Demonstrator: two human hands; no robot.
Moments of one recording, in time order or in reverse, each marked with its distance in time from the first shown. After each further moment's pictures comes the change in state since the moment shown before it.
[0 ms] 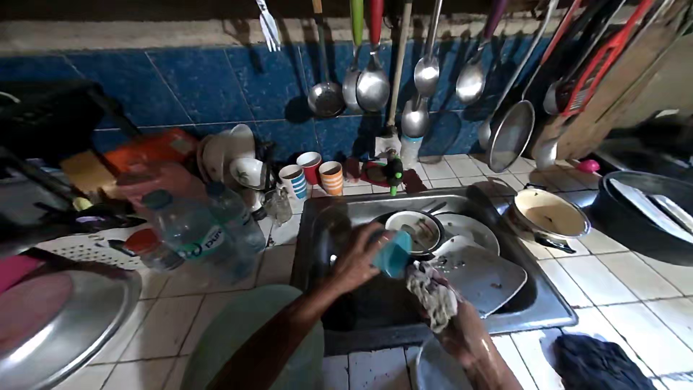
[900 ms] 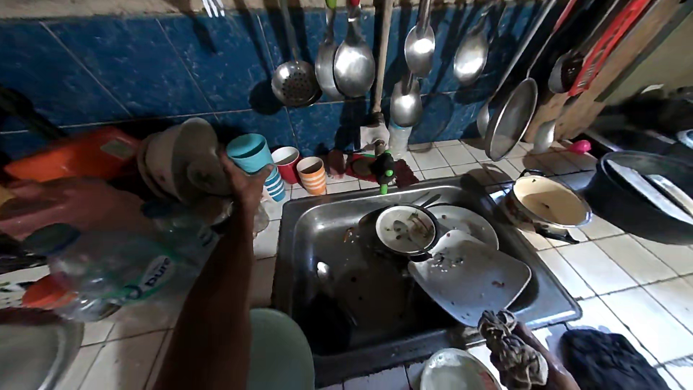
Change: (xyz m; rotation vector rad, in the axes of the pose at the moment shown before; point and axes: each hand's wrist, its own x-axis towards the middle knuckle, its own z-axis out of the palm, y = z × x) left_hand 0.088 -0.244 -0.089 -0.110 0.667 -0.489; right_hand -0.040 -0.009 -0.104 -0.002 0.224 -0.108
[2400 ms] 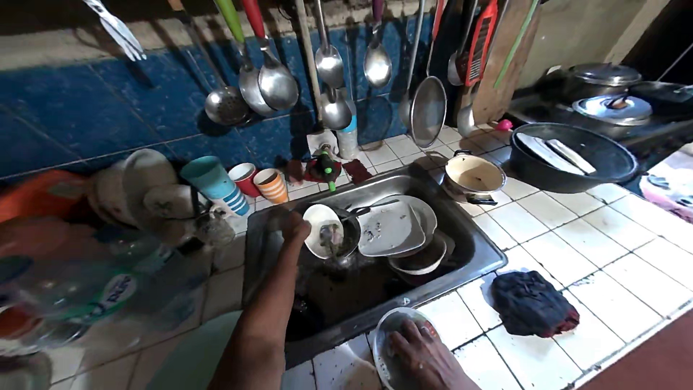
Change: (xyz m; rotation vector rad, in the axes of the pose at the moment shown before) left_hand -0.159 0.121 0.095 0.774 -0.840 -0.387; right_hand -0.039 0.040 0.013 -1.754 -0.569 -0.444
